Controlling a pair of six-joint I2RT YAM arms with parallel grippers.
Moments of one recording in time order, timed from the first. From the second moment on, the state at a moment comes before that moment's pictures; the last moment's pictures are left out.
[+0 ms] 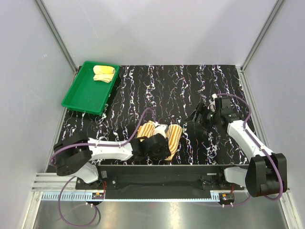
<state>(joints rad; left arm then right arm) -1.22 1.53 0.76 -0.04 -0.17 -0.86 0.14 1.22 0.81 -0.49 -0.47 0.65</state>
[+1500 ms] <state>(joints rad) -0.90 1.93 0.16 1.44 0.30 -1.59 0.54 1.62 0.45 0.51 -0.64 0.90</state>
